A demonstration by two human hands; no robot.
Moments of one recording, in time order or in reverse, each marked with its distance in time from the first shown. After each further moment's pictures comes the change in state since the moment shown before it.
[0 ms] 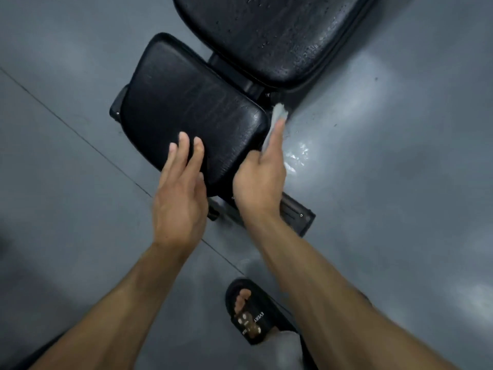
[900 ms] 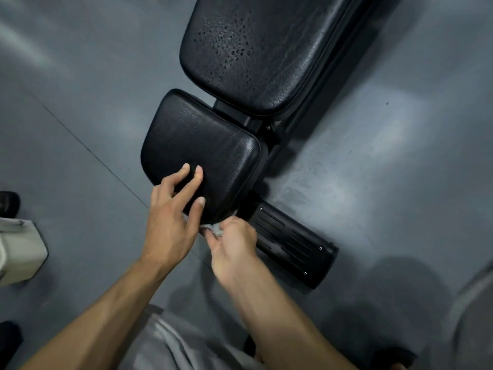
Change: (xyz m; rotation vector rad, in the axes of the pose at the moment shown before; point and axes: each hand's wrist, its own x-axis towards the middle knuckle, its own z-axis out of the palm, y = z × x) left_hand 0.009 -0.035 0.005 0.033 0.142 0.176; right_hand -0.023 0.049 0.028 0.909 -0.166 0.818
